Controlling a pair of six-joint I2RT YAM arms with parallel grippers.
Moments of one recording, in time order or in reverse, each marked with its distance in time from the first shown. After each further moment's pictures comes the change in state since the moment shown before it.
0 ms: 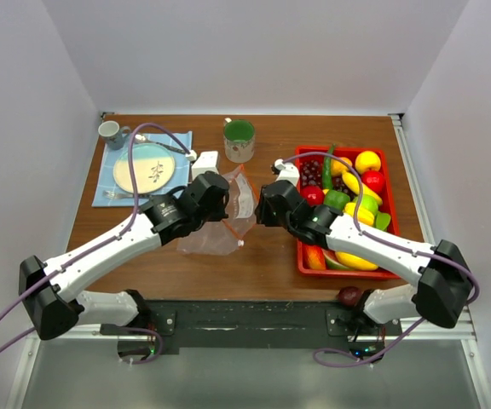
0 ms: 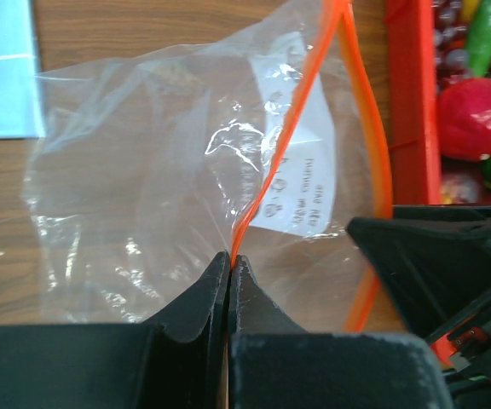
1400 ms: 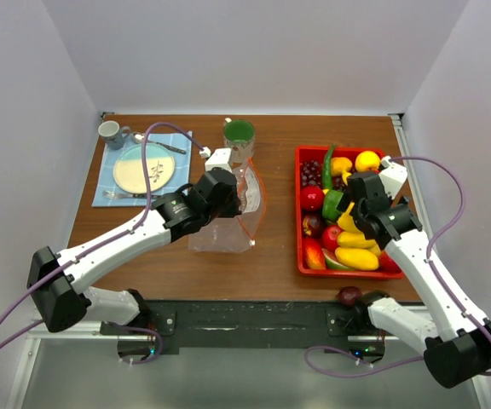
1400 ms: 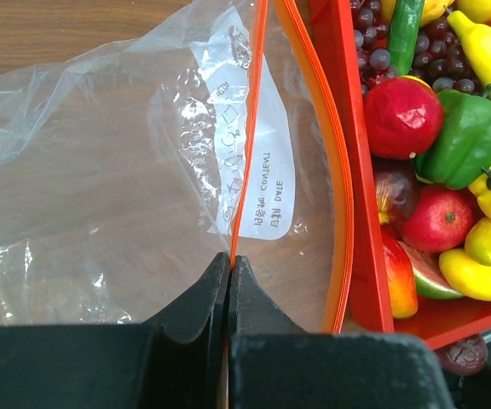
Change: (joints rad) left arm 0.000 0.069 -0.009 0.182 0.127 0.015; right arm -0.531 -0.377 -0.027 -0.549 0.307 -0.059
